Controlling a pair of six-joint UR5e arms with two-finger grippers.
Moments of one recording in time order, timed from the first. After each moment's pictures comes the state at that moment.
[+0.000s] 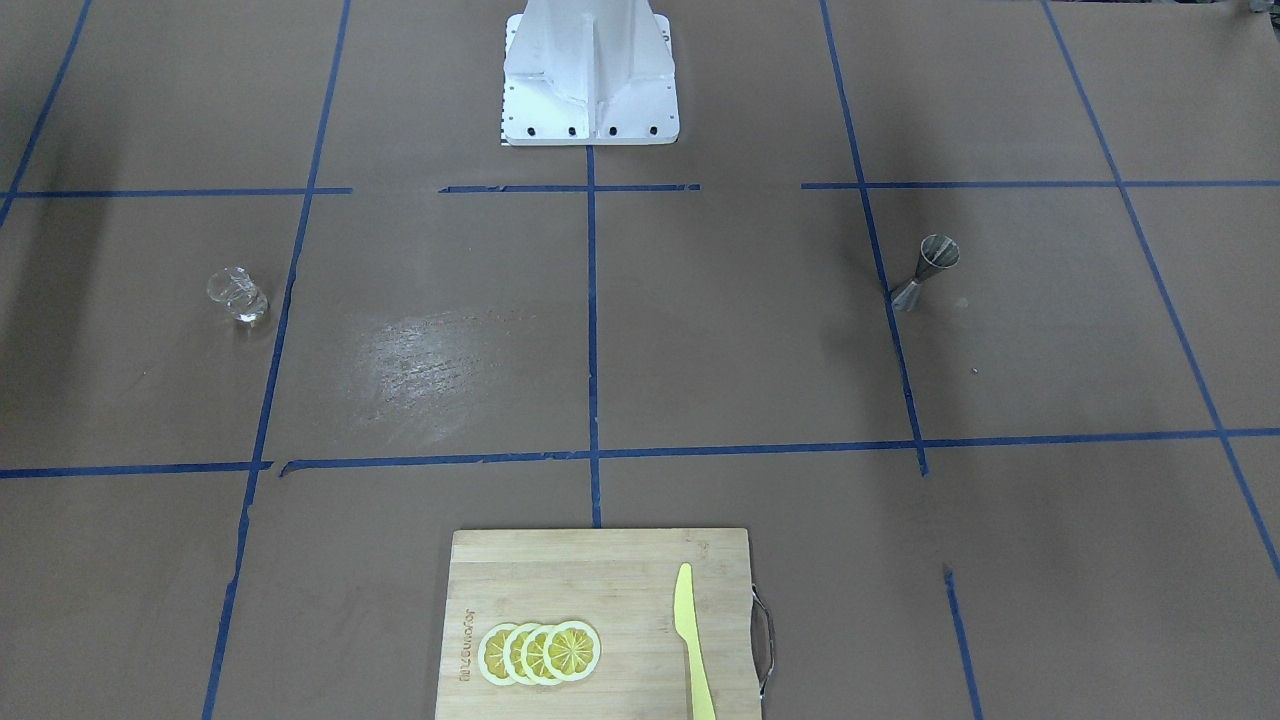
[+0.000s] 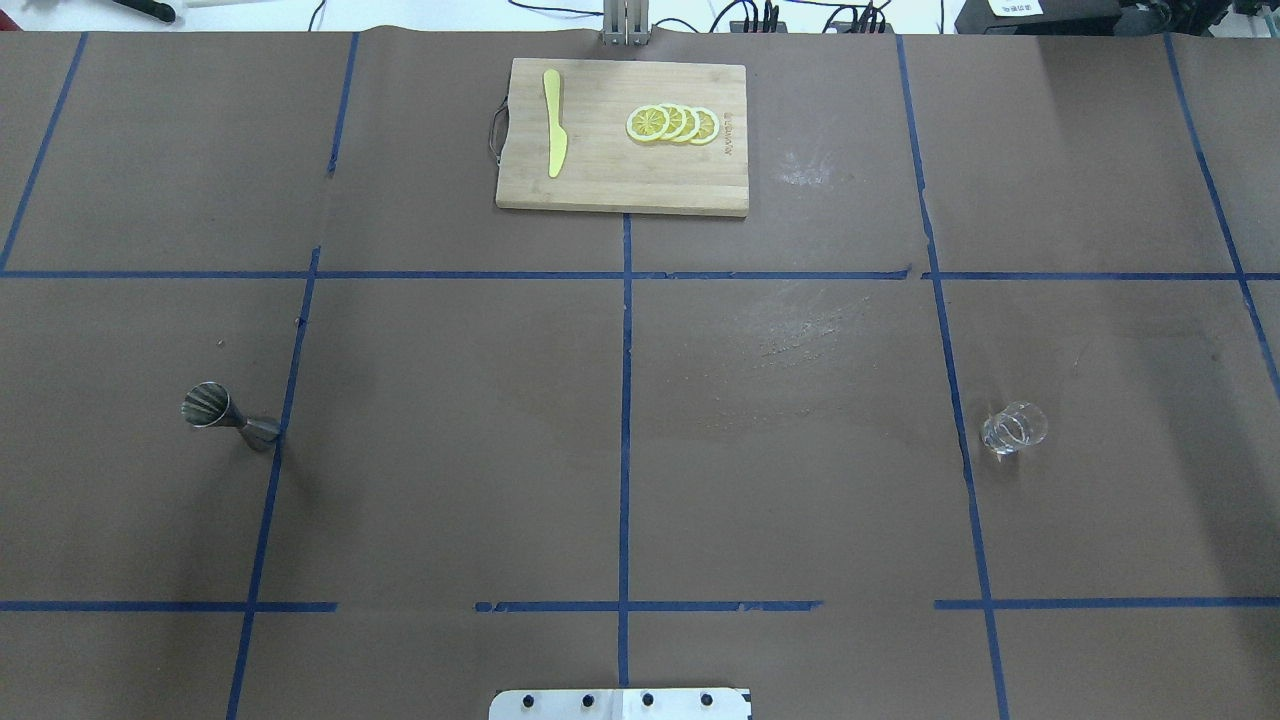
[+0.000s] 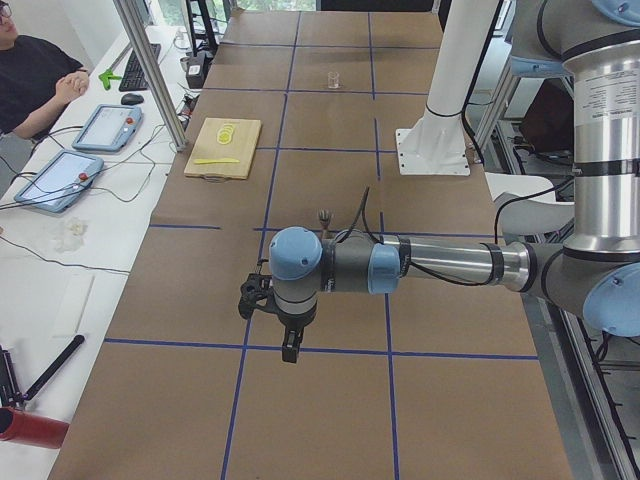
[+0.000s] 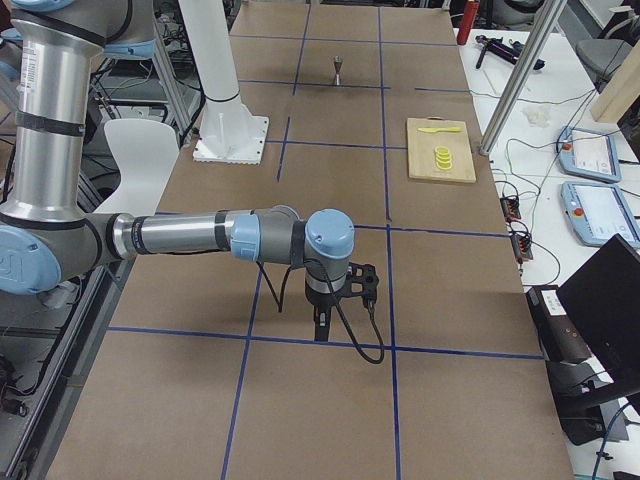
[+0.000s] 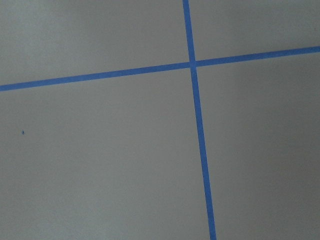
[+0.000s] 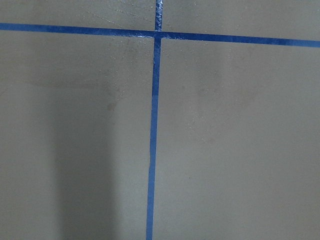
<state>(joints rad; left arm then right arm) -1.64 -1.46 -1.77 -1.52 -2.32 0.15 1.57 -1.76 1.88 -1.74 2.29 -0.08</state>
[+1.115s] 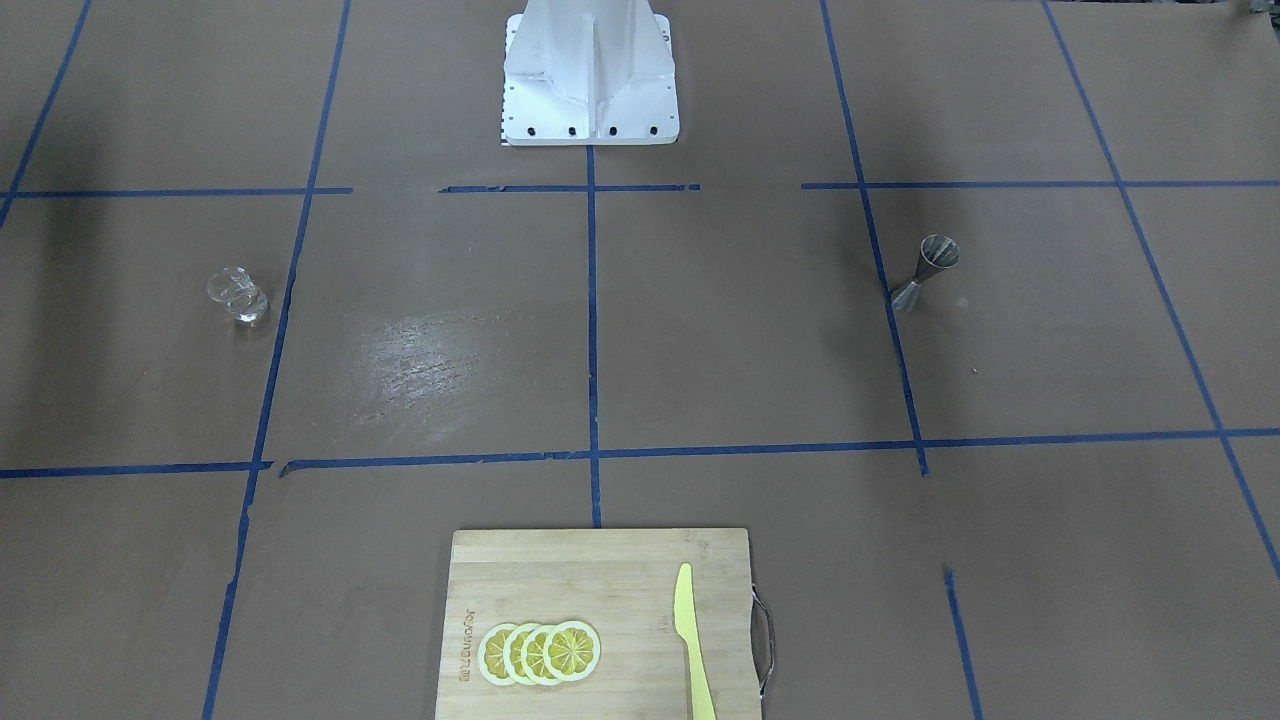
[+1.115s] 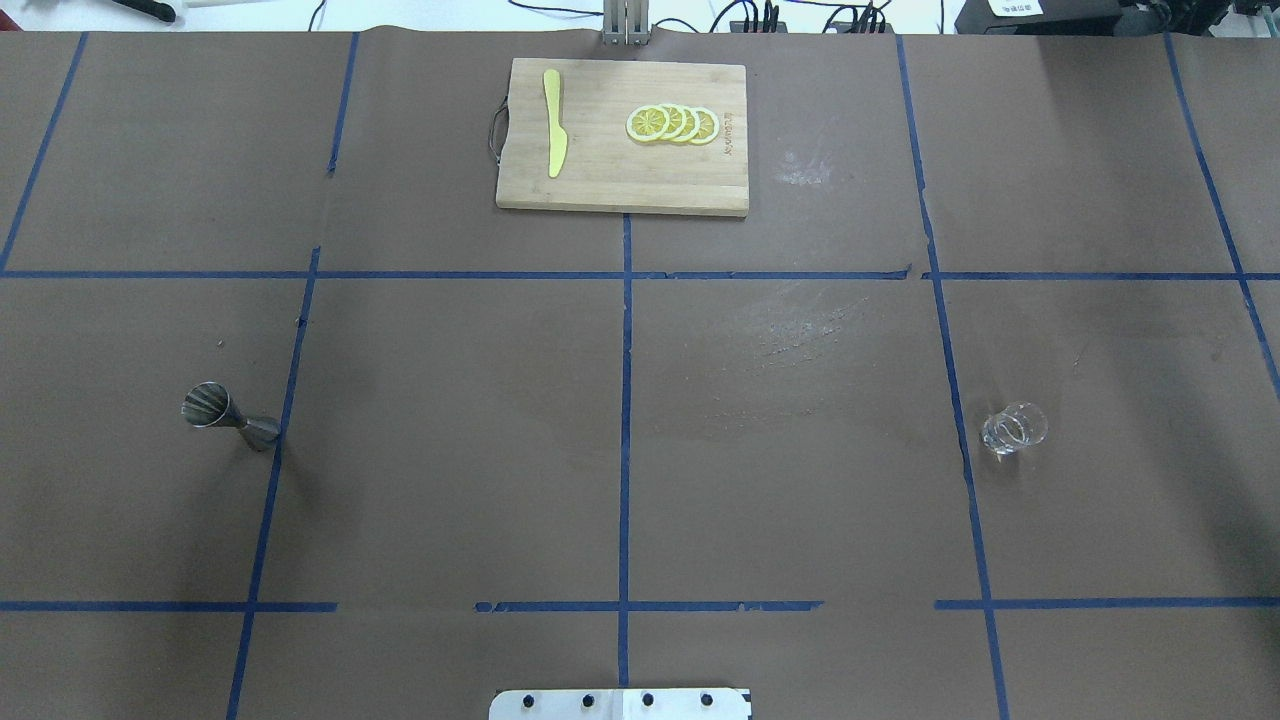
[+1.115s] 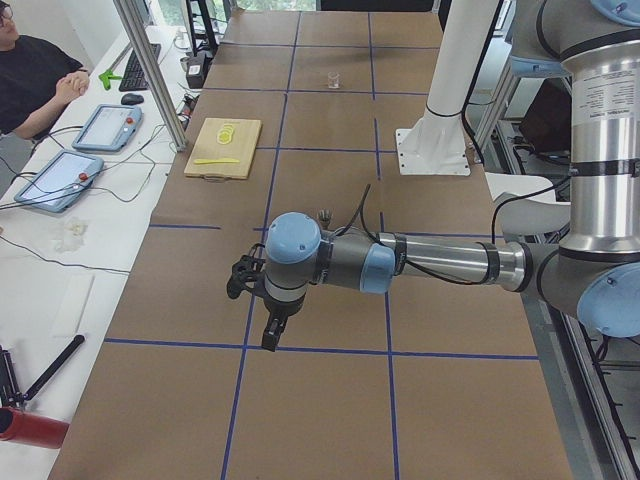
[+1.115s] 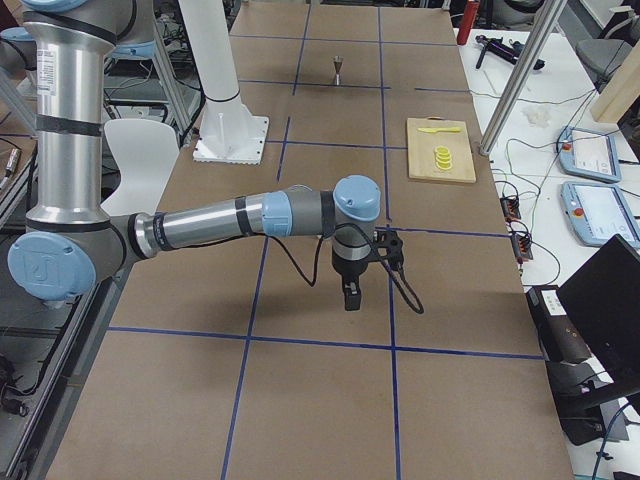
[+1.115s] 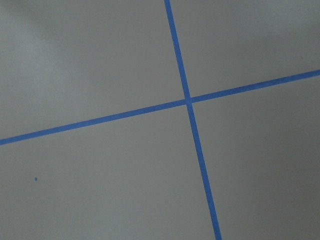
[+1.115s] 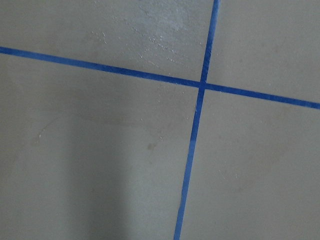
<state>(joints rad) -1.63 -1.47 -1.76 -1.72 -2.30 0.15 1.51 -1.64 1.90 -1.73 2.28 -0.06</state>
